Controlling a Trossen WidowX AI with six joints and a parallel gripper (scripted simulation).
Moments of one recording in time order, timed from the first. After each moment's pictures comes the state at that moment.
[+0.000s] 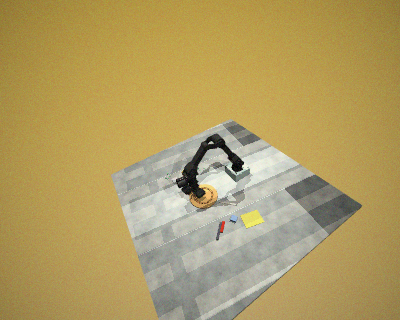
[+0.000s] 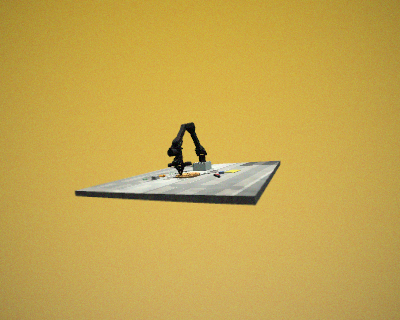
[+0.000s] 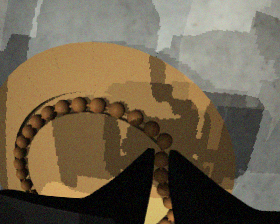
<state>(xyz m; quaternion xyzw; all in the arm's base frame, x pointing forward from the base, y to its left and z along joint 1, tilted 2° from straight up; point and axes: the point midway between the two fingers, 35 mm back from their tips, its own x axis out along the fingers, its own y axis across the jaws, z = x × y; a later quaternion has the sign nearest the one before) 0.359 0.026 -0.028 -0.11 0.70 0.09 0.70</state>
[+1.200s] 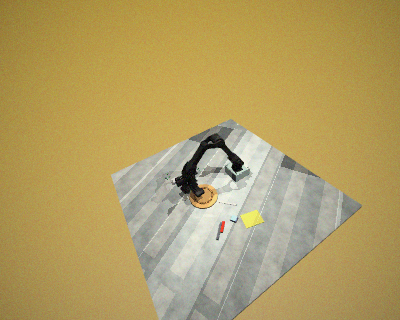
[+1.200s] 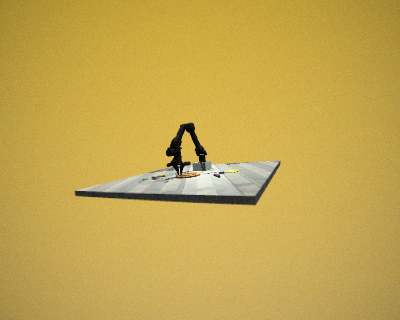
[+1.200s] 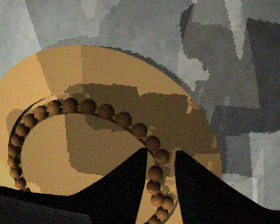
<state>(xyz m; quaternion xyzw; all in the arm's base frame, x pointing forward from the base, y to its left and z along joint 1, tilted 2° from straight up) 0.362 0.017 -0.026 -0.10 0.70 0.09 0.70</state>
